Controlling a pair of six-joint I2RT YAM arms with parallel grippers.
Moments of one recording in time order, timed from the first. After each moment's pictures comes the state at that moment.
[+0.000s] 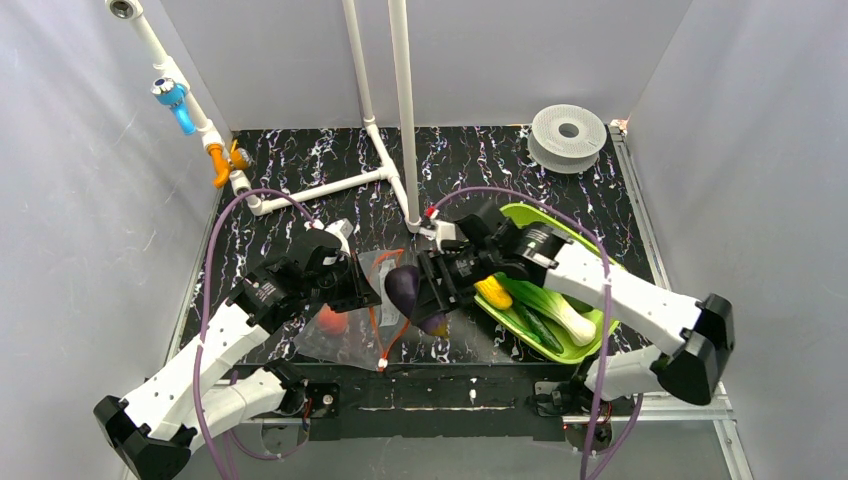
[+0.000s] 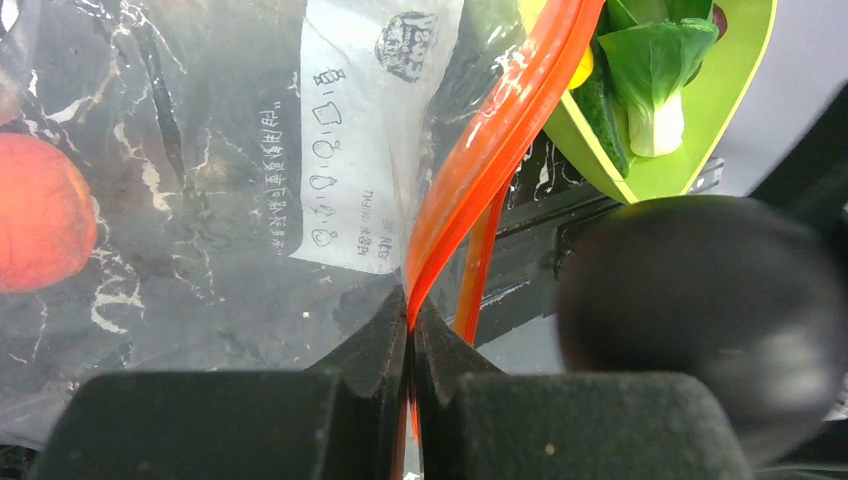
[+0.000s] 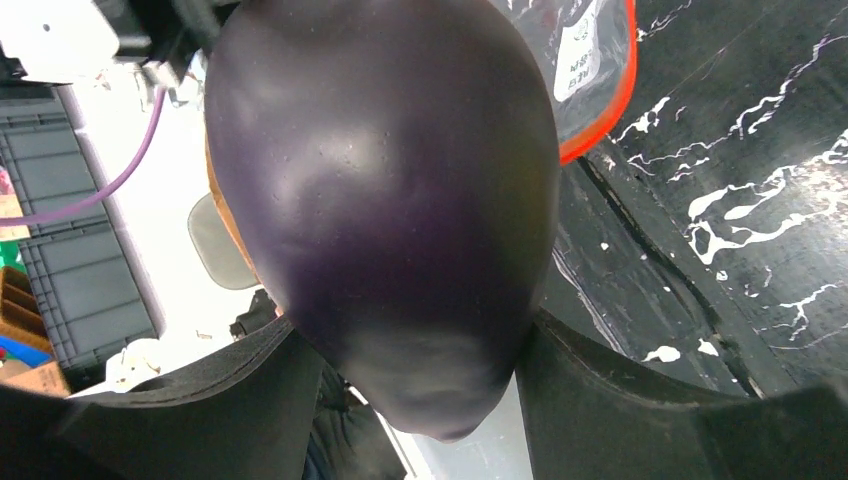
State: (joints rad) left arm -0.68 0.86 0.91 -0.87 0.14 -0.82; right arm 0.93 1.29 1.21 -0.71 -0.64 0.64
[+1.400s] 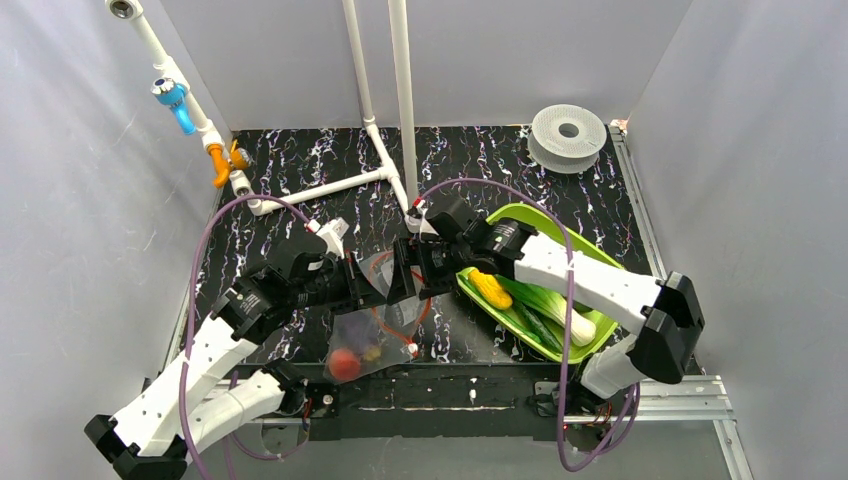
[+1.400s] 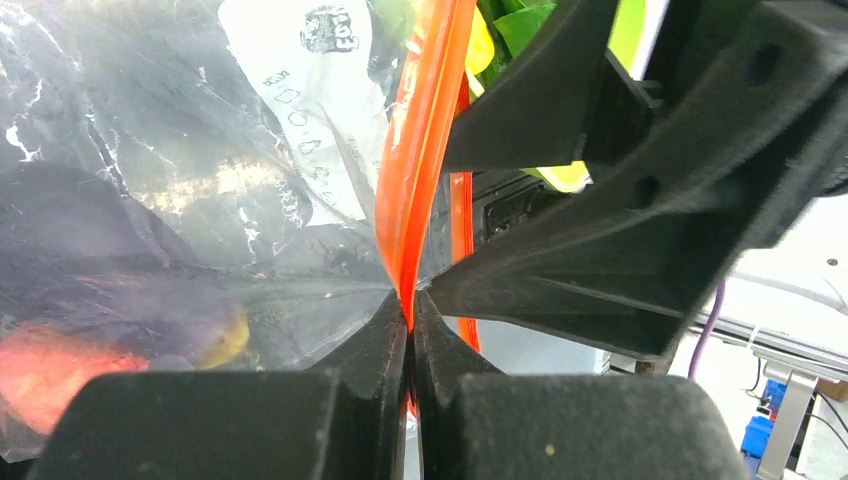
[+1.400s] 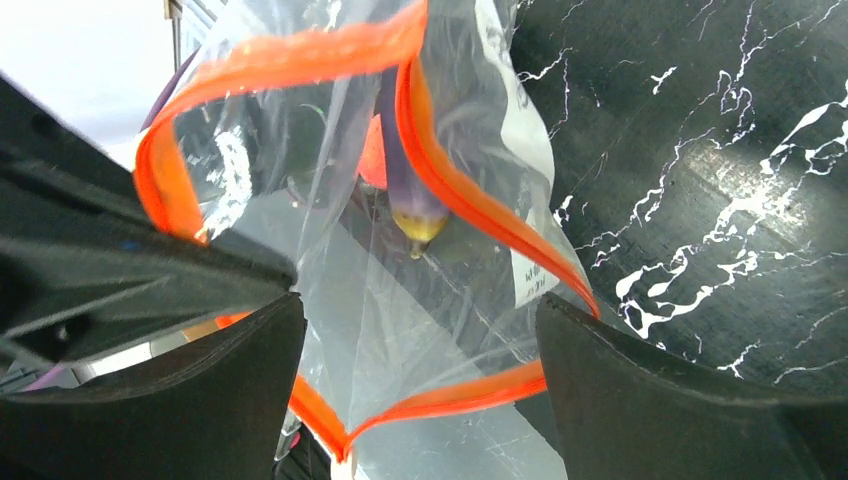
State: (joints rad) left arm -0.68 0.78 0.91 -0.82 0.25 -0.87; right arm 0.99 1.50 1.29 -0.62 -0.38 0.75
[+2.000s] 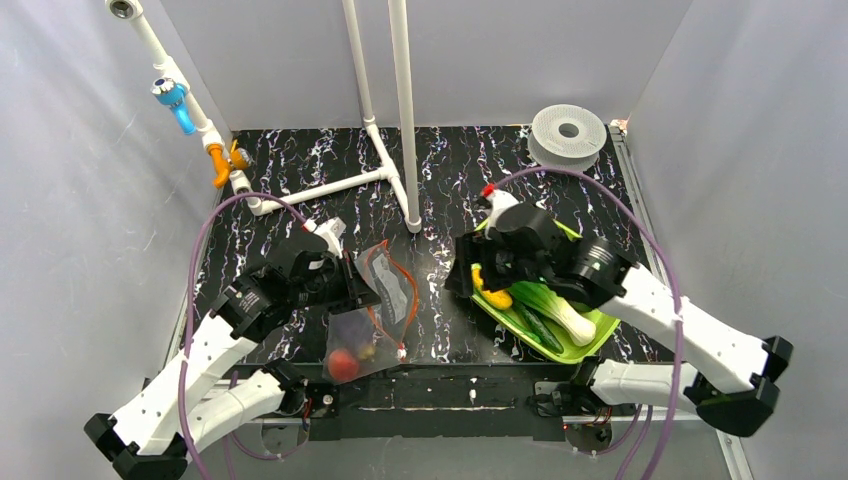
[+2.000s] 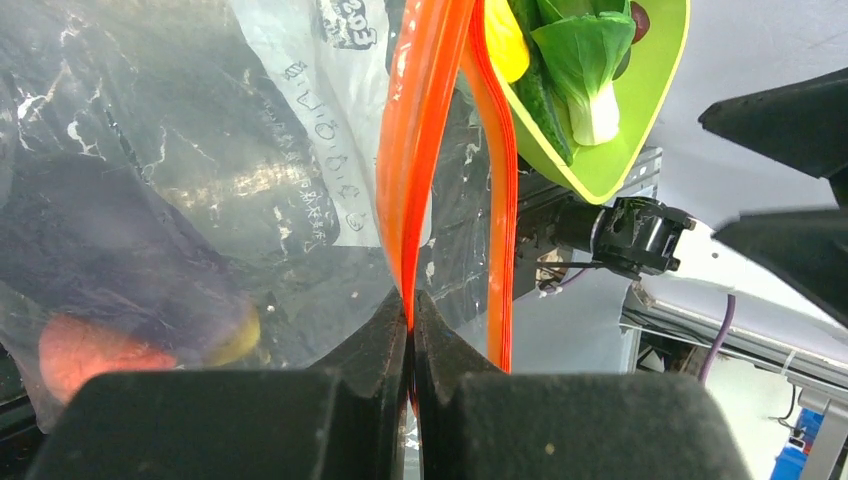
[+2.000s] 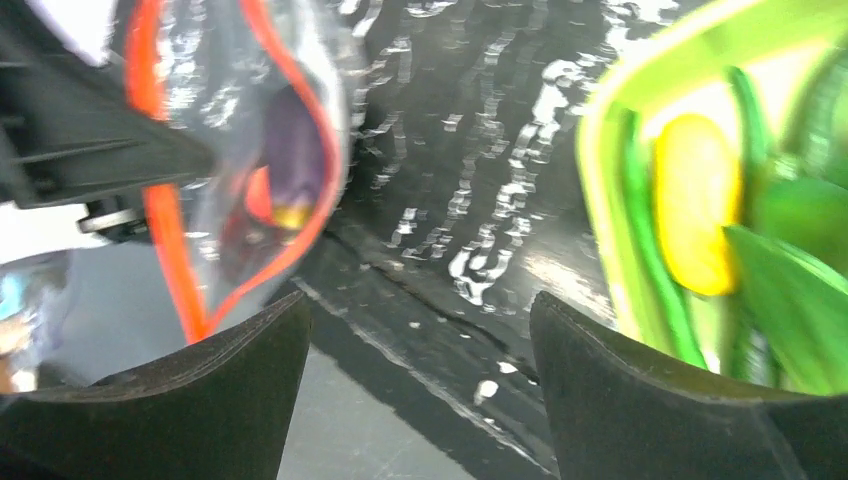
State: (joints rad) left arm -0.68 0.79 0.93 -0.88 0.19 -0.85; right arm 0.99 1.13 1.28 -0.86 -0.02 0.61
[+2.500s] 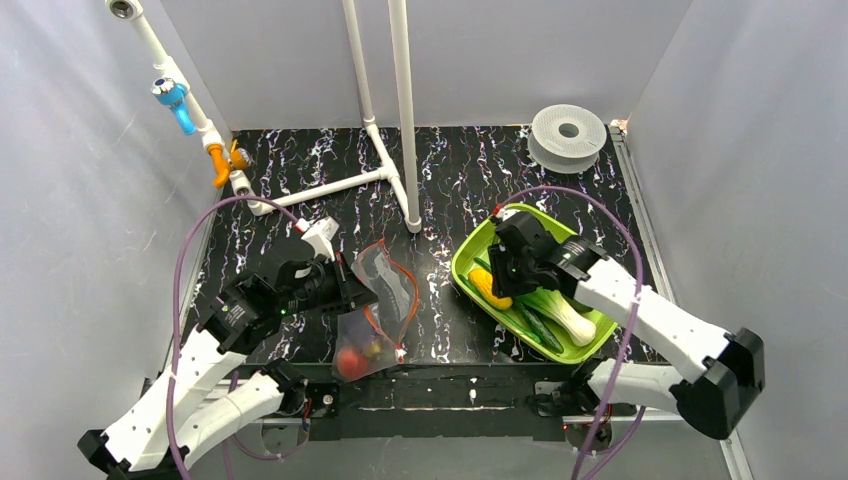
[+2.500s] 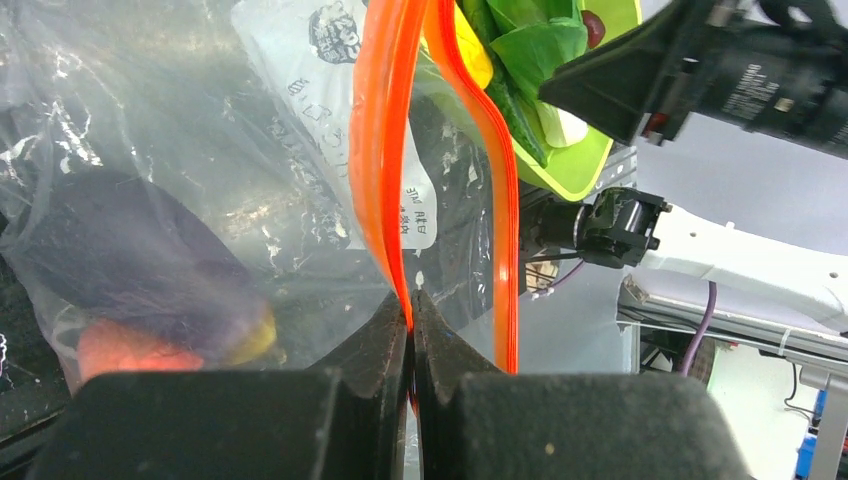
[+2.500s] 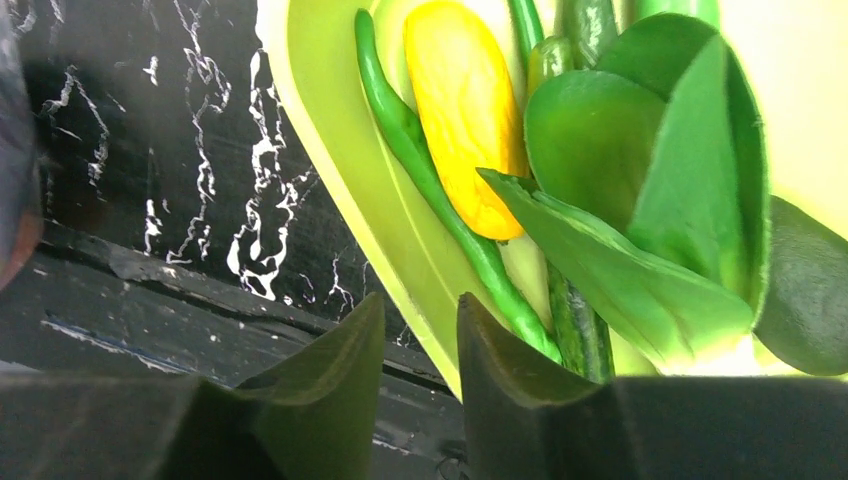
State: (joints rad) left arm -0.68 0.71 0.92 -0.85 0.20 -0.81; right arm 0.77 1.10 1.00 -0.89 0.09 0.47
